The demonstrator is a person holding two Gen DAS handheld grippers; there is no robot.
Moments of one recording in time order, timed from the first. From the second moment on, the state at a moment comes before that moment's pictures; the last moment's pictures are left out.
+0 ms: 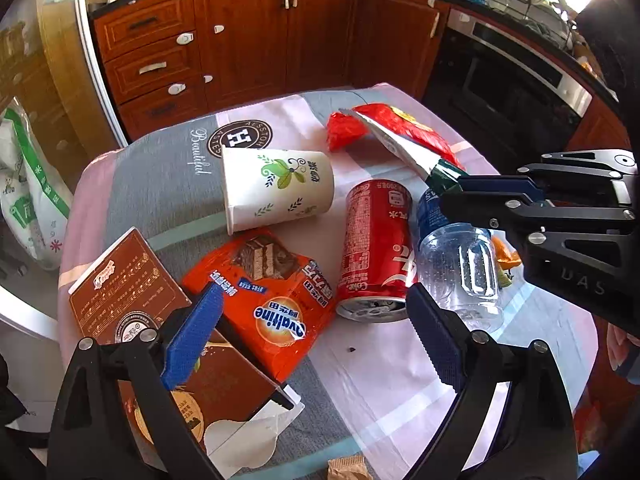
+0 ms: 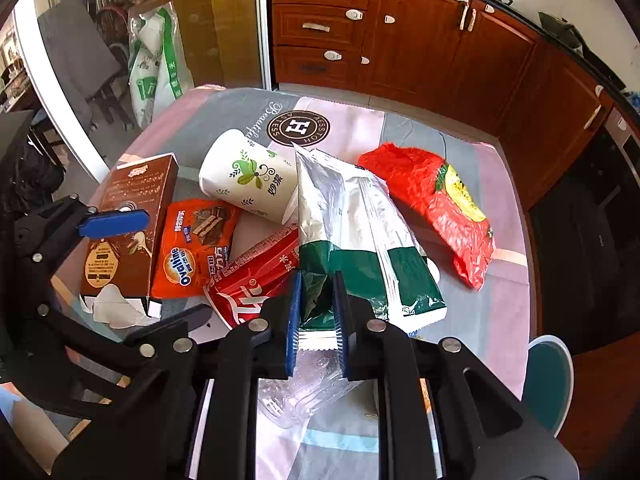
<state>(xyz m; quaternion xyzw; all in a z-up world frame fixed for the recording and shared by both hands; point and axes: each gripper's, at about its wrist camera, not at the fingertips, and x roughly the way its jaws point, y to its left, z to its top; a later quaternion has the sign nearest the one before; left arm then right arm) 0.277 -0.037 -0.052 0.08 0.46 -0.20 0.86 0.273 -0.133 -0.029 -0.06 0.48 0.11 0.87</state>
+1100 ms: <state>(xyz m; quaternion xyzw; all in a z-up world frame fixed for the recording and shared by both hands) 0.245 -0.065 0.018 0.07 0.40 -0.21 0.89 0.207 -0.184 0.024 0.03 0.42 0.13 0.90</state>
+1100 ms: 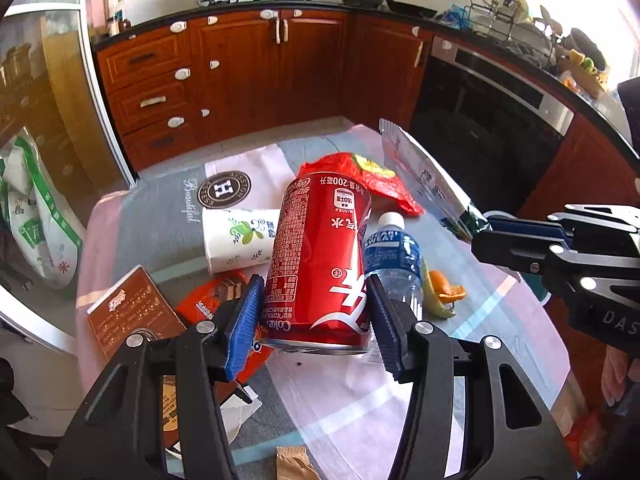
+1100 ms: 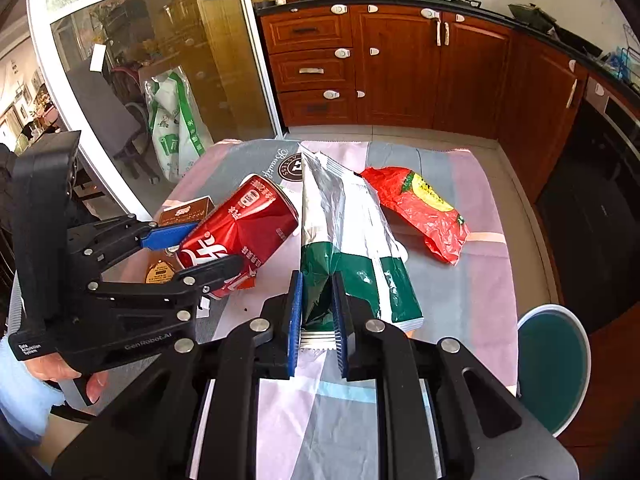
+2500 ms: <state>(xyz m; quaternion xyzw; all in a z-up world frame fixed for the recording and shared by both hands) 0.215 -0.439 -0.102 0.23 0.49 -0.35 0.76 0.127 -0.504 -0.121 0.29 0.49 -0.04 0.82</state>
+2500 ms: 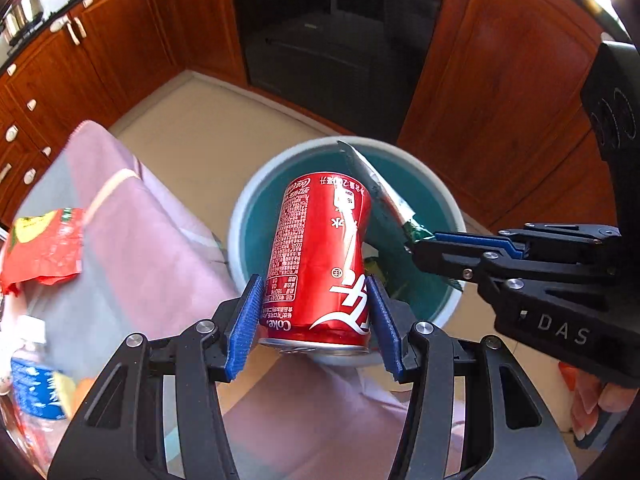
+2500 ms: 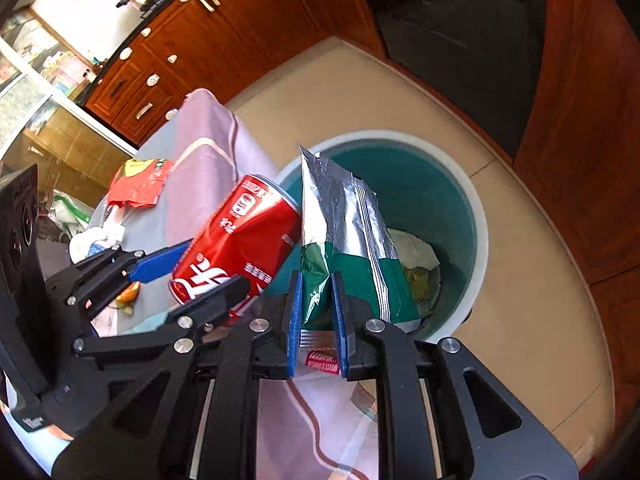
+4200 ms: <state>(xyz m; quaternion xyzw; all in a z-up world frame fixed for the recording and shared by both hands) 0.221 -0.183 -0.020 0.16 0.46 -0.23 0.84 0.148 -0.338 -0.024 0.15 0.48 0.01 0.86</state>
